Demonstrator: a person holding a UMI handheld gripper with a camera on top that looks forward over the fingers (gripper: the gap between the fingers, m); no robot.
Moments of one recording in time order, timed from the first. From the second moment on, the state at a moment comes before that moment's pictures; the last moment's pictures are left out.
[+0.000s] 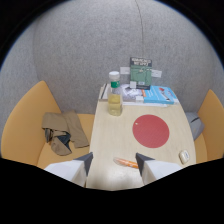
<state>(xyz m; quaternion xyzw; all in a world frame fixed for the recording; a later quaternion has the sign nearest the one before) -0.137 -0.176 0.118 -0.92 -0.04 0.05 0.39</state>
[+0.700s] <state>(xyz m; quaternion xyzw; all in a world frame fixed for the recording) -0.010 -0.214 0.121 -0.91 0.02 -0.01 0.41</state>
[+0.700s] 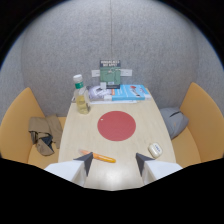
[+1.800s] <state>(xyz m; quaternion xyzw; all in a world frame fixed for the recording) 0.152 0.153 0.124 -0.86 -0.03 0.00 0.51</state>
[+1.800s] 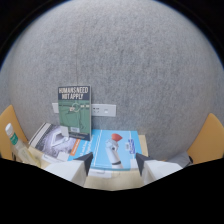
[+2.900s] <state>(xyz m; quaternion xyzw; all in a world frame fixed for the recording) 0.134 0.354 0.098 -0.84 -0.04 0.02 0.54</state>
